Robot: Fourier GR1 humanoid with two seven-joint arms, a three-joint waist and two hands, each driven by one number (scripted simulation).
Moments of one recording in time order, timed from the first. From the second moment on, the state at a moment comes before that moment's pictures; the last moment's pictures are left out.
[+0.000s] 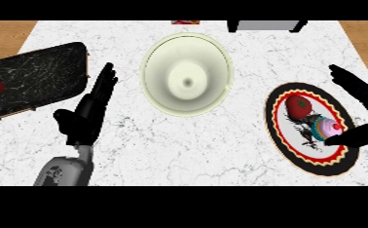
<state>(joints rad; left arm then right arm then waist) -0.15 0.16 -0.14 -1.52 0.05 0.16 0.06 -0.19 -0.63 -0.07 -1.27 -0.02 0.38 -0.07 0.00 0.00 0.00</state>
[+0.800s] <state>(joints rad) -0.16 0.11 -0.09 -1.53 0.00 0.12 0.08 -0.19 -0.49 -0.16 -1.24 0.00 0.44 -0.06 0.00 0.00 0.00</state>
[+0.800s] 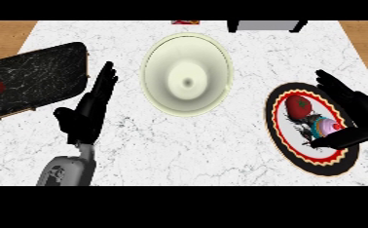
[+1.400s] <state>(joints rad) -0.16 0.09 -0.07 -1.56 -0.03 0.09 0.11 -0.28 -0.44 -0.15 -1.03 0.17 0.36 -0.18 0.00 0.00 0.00</state>
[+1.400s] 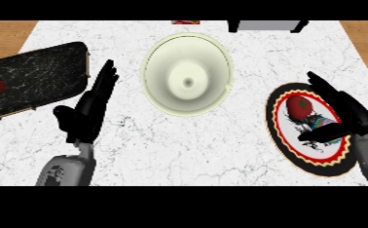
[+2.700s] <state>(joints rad) -0.16 0.06 -0.06 -1.52 -0.05 0.07 0.08 -0.34 -0.15 0.14 -1.02 0.47 0.15 -0.23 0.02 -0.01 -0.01</state>
